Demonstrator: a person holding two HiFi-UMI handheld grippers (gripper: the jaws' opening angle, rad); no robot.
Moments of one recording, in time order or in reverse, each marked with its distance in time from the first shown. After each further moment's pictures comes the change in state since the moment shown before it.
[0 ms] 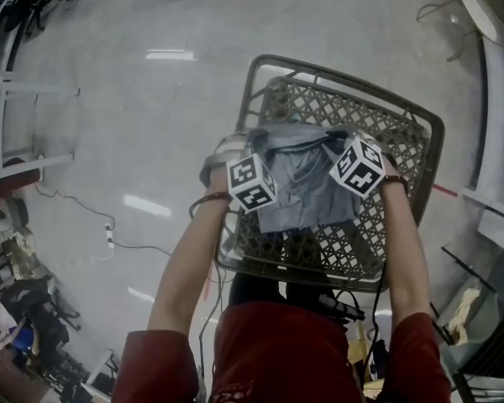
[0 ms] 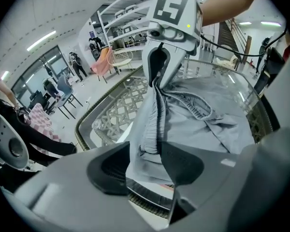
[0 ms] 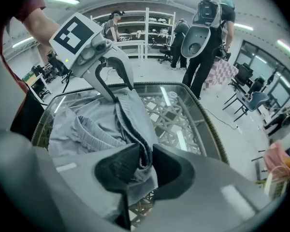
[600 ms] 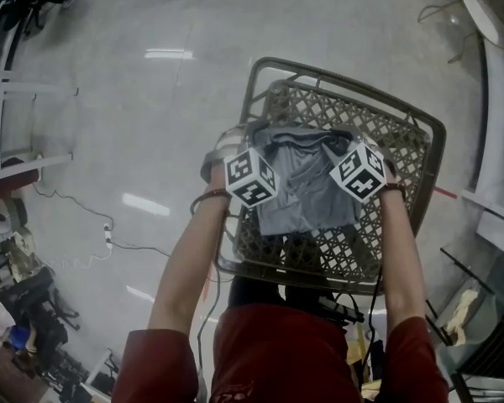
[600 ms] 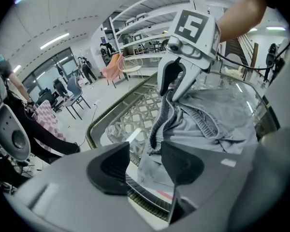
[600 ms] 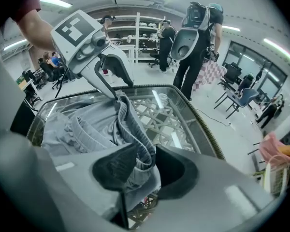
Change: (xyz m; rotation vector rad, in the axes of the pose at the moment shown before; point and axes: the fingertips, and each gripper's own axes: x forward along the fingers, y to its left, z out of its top) left arm -0.002 0.036 0.012 -0.082 -0.083 0.066; right arm 0.006 -0.016 0.003 0.082 -0.049 -0.079
